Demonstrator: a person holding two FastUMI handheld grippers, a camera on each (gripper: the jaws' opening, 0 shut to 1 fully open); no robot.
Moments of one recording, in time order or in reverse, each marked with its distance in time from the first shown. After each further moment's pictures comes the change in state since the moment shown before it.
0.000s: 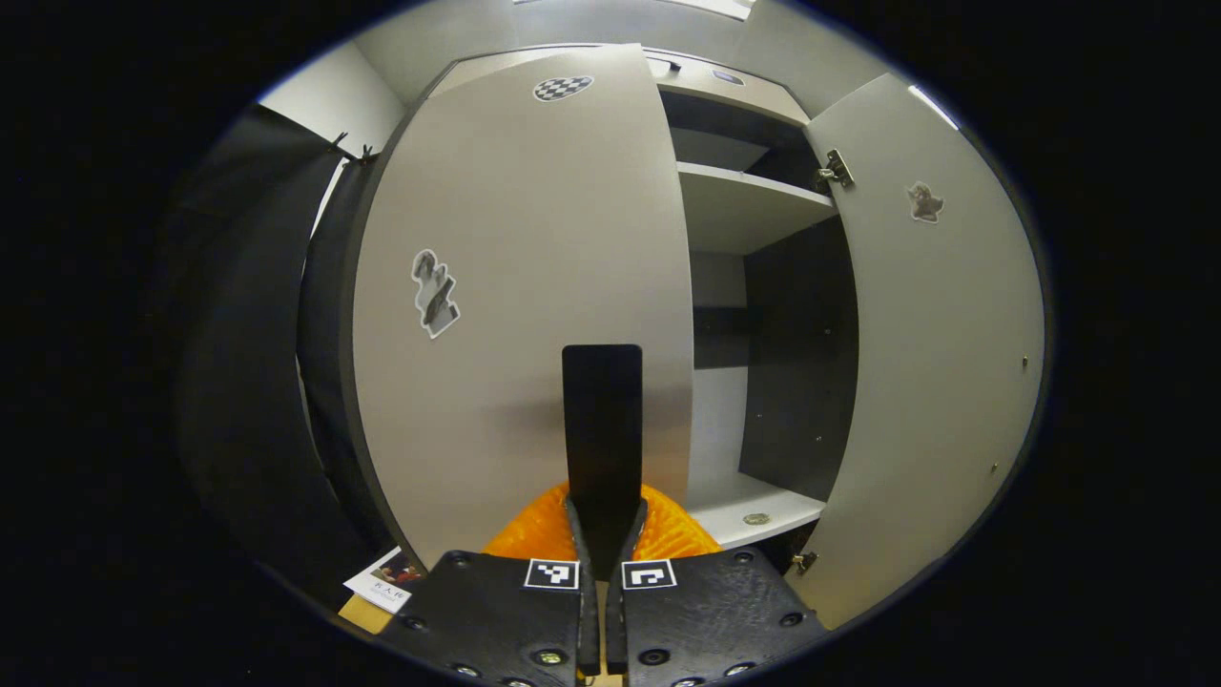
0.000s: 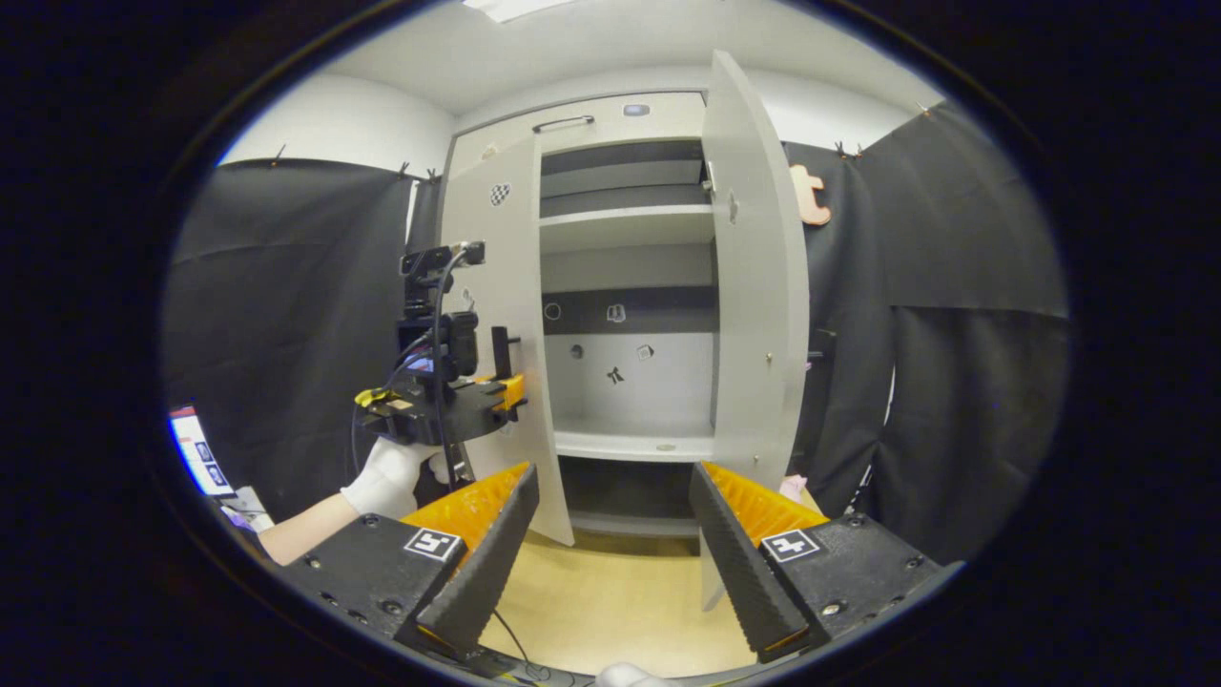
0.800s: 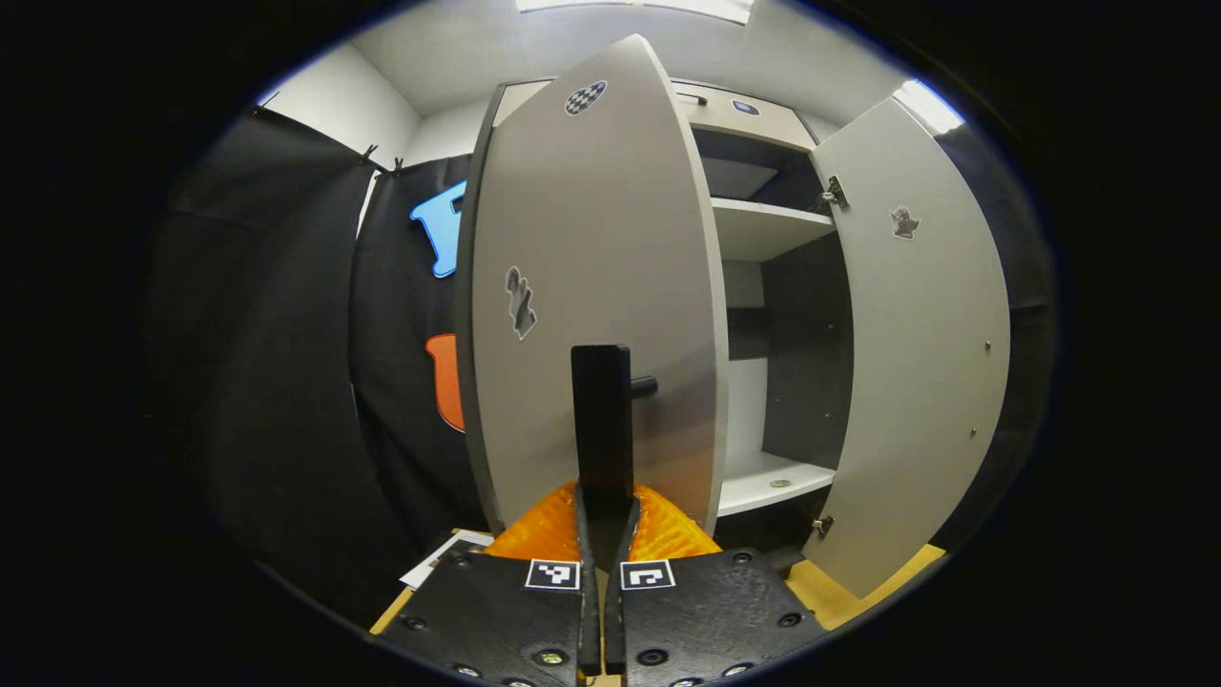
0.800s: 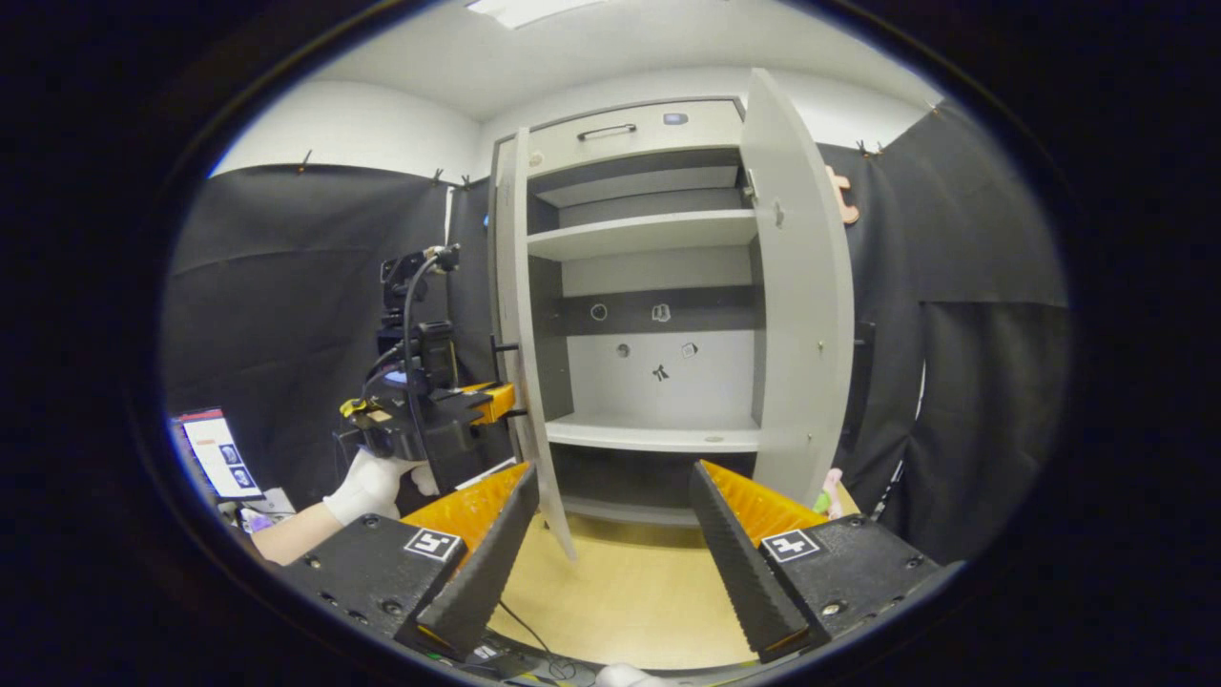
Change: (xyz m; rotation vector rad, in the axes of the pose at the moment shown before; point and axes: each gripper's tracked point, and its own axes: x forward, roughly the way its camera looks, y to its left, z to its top) left arm -0.065 0.051 -0.003 0.028 -0.011 0.092; right arm -0.031 0.058 -0.010 0.001 -0.005 0.108
